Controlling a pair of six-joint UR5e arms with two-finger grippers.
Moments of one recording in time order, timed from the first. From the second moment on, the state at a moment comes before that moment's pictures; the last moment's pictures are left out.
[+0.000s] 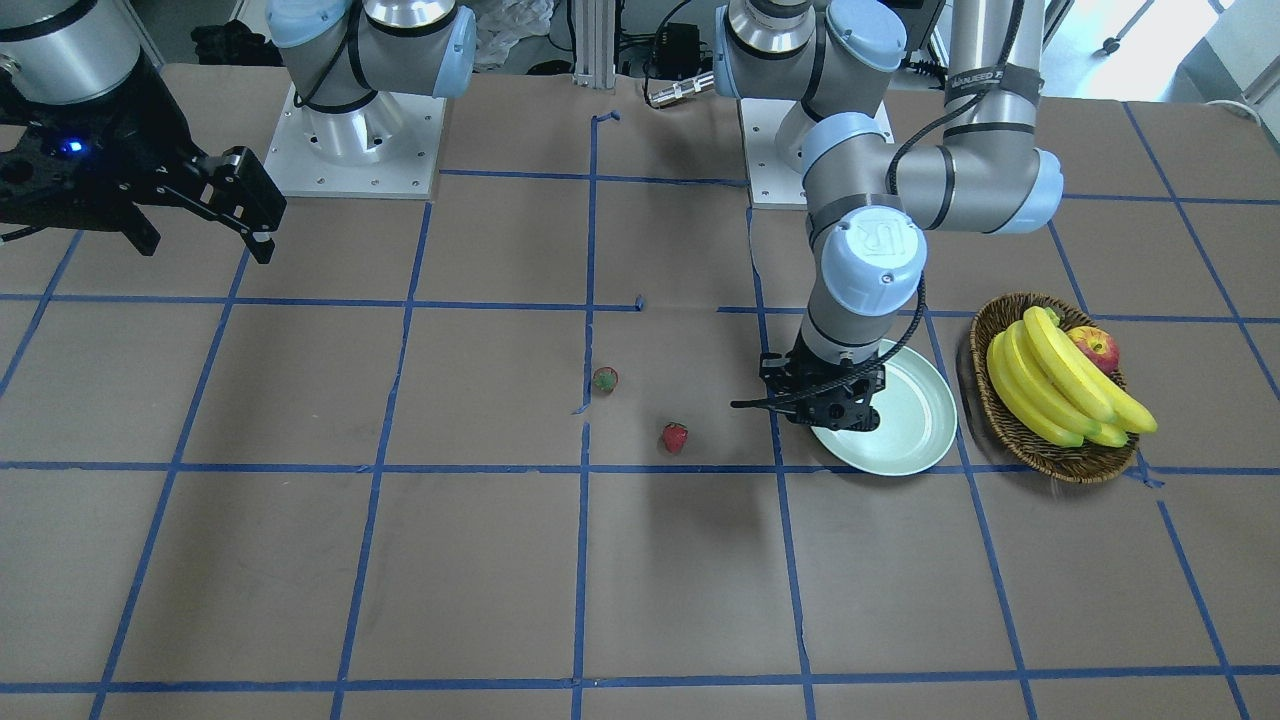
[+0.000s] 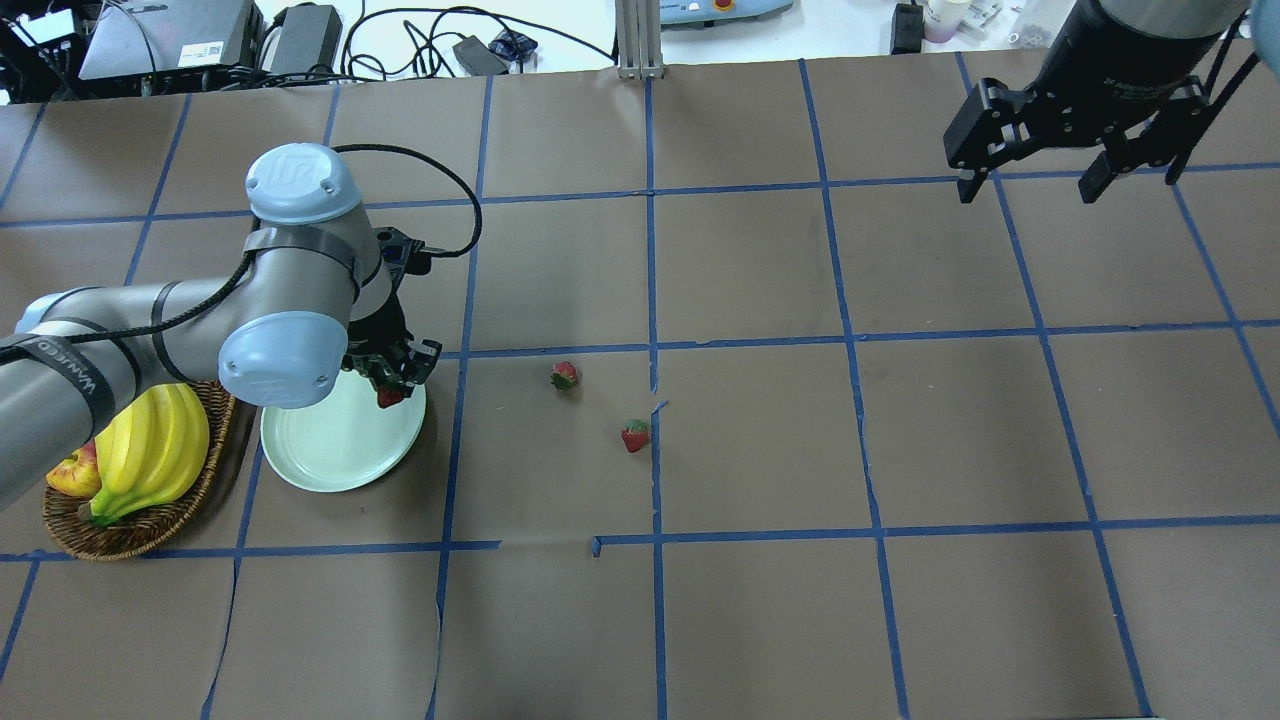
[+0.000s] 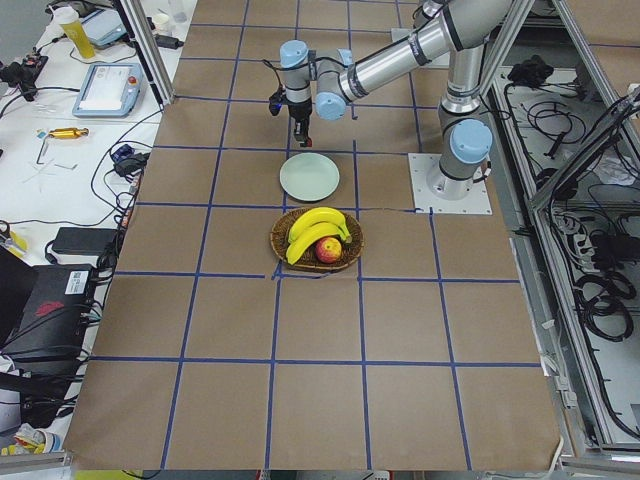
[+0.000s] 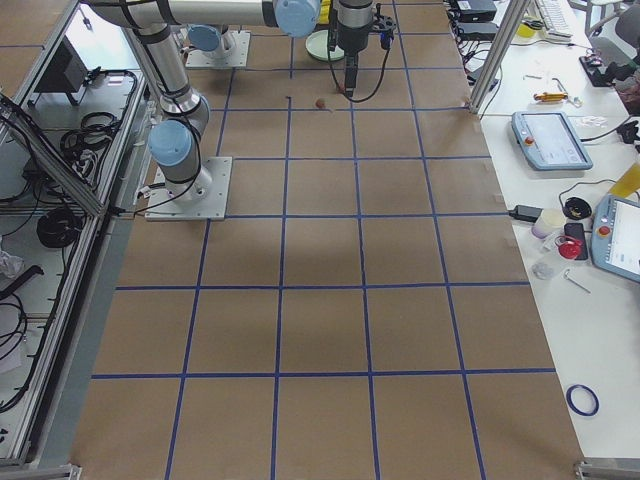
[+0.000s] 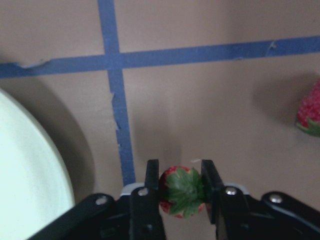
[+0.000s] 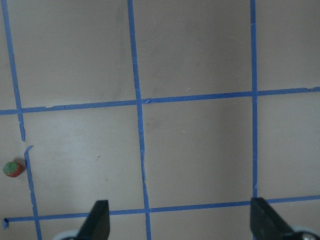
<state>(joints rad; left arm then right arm) -1.51 -1.80 -2.00 -1.03 1.71 0.26 1.46 -1.58 1.53 -1.53 -1.58 -0.05</state>
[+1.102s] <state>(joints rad) -1.75 -1.88 -1.94 -0.87 1.54 -0.19 1.46 -1.58 1.53 -1.53 -1.58 -0.05</state>
